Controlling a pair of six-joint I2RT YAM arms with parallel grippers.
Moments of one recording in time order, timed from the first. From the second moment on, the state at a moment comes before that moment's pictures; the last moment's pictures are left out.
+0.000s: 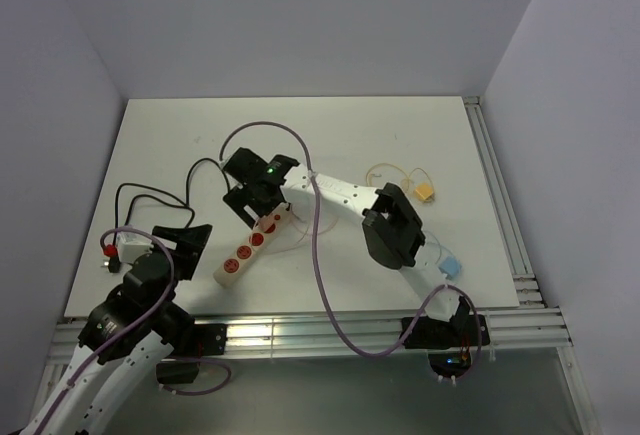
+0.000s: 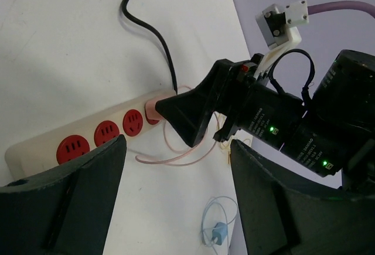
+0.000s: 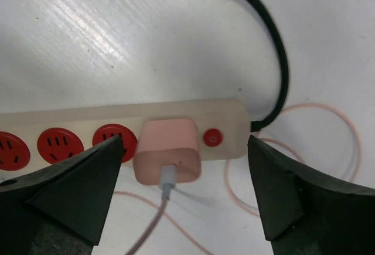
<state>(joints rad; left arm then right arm) -0.61 0.10 0.47 -0.79 -0.48 -1.39 1.00 2.24 2.00 -0.85 0.12 0.13</state>
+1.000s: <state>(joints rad) -0.61 0.07 0.51 -0.76 -0.42 -1.30 0.01 1.76 1.35 -0.66 0.32 0.55</state>
